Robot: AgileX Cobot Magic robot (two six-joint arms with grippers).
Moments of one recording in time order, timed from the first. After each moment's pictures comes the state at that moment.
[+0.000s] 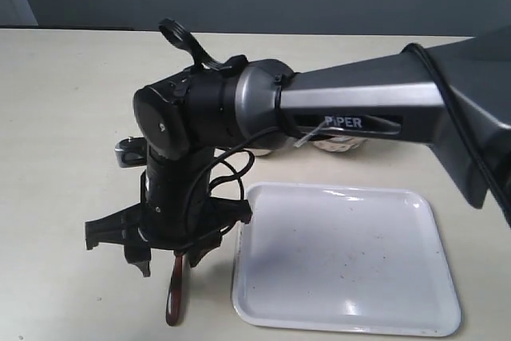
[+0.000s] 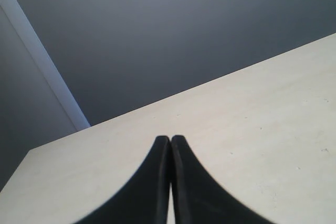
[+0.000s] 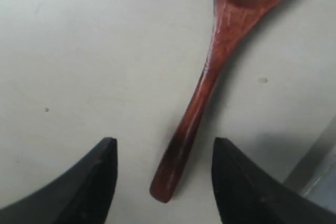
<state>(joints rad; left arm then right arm) -0.28 0.01 0.00 0.31 0.12 0.01 1.14 2.12 -1.52 0.25 0.94 0.54</state>
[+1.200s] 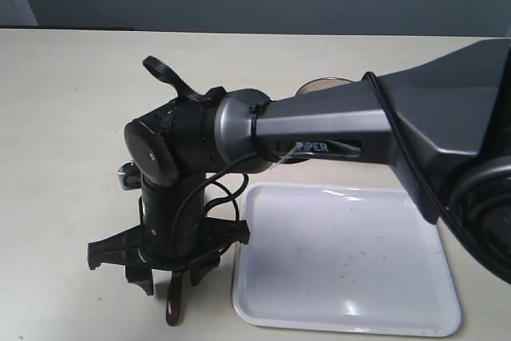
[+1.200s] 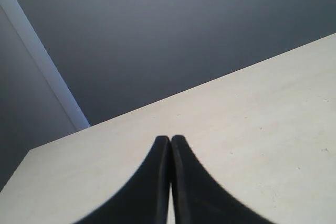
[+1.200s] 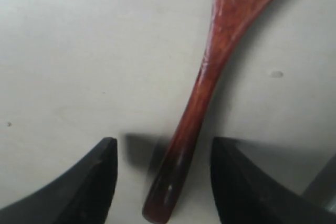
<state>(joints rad) -0.28 0.01 0.00 0.31 0.12 0.01 1.17 2.19 -1.52 0.24 0.93 0.60</state>
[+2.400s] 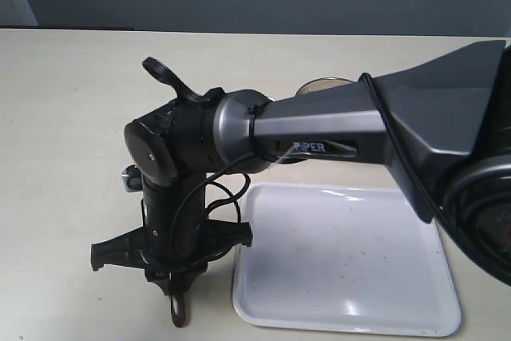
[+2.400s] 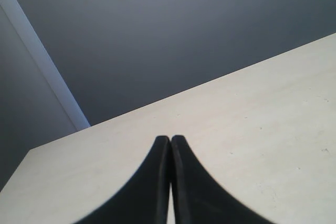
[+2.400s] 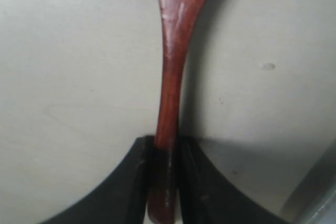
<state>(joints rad) -0.28 0.01 0.00 0.31 0.12 0.01 1.17 2.20 -1.52 0.23 0.96 0.62</state>
